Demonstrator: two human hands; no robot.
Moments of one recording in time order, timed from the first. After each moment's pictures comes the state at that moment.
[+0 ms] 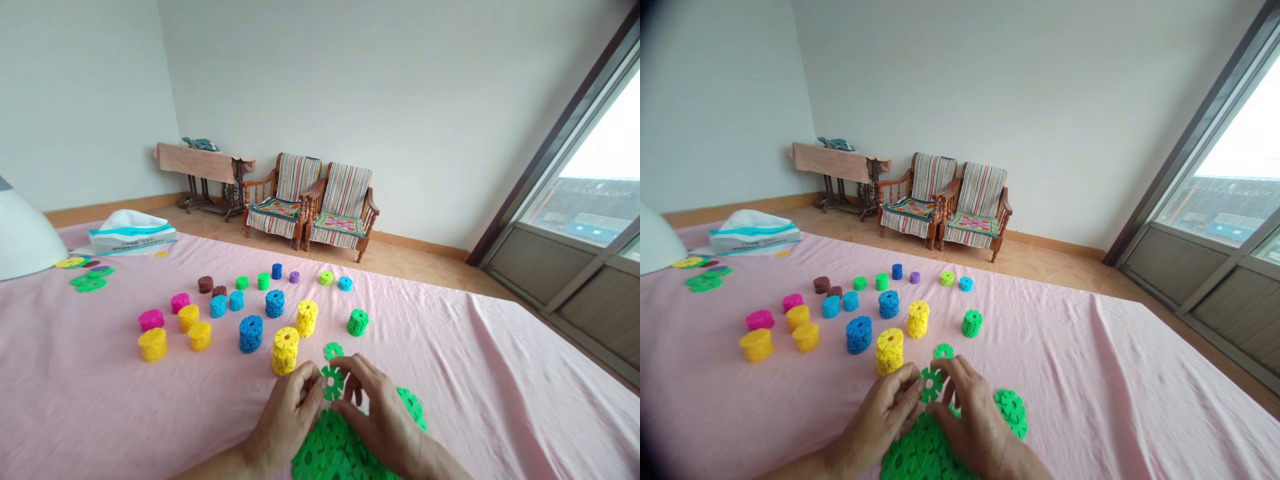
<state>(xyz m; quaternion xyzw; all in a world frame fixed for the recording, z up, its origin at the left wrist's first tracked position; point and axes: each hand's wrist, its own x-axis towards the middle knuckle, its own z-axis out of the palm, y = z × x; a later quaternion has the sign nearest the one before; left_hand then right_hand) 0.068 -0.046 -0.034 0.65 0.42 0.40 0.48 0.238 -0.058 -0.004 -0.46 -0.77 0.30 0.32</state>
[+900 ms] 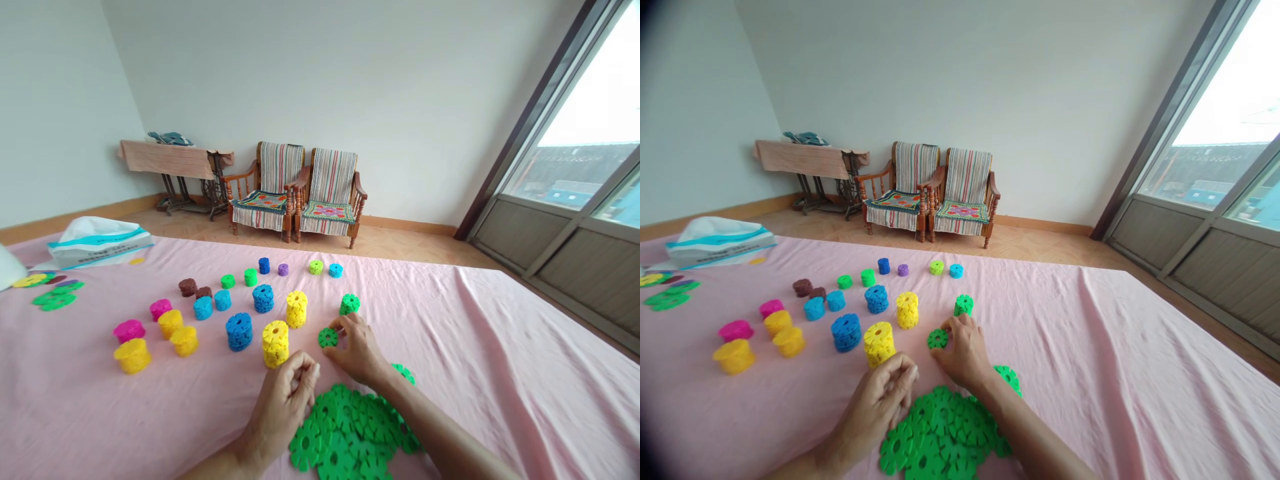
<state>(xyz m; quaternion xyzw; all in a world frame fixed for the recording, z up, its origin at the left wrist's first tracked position) 0.068 -0.046 -0.031 0.64 0.44 0.38 0.50 0.239 0.003 -0.040 -0.62 -0.71 0.15 0.30</state>
